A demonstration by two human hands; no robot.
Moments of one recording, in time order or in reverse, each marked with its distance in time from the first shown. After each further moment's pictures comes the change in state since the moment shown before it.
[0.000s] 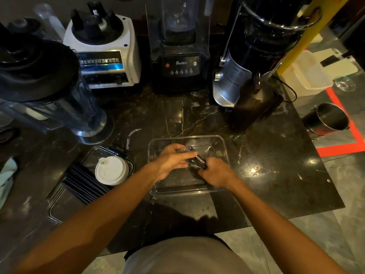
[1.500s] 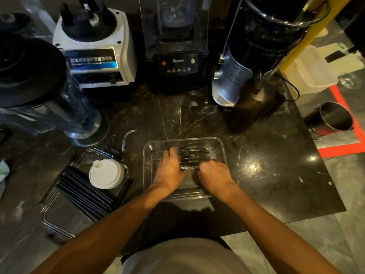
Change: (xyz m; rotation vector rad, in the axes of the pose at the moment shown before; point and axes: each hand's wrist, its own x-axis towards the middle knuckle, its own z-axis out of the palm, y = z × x) left_hand 0.004 -0.037 0.019 0.860 0.363 0.293; right_hand 0.014 0.004 0.010 -0.488 0.134 -0.121
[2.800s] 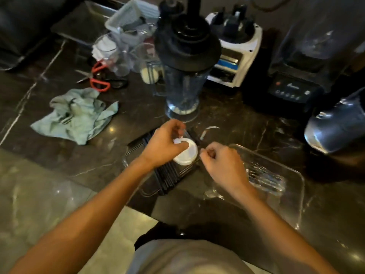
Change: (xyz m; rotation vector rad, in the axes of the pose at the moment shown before) left_hand -0.108 -0.121 -0.180 -0.413 0.458 -0.057; right_hand -0.014 -0.198 -0.041 0.339 0.200 -0.303
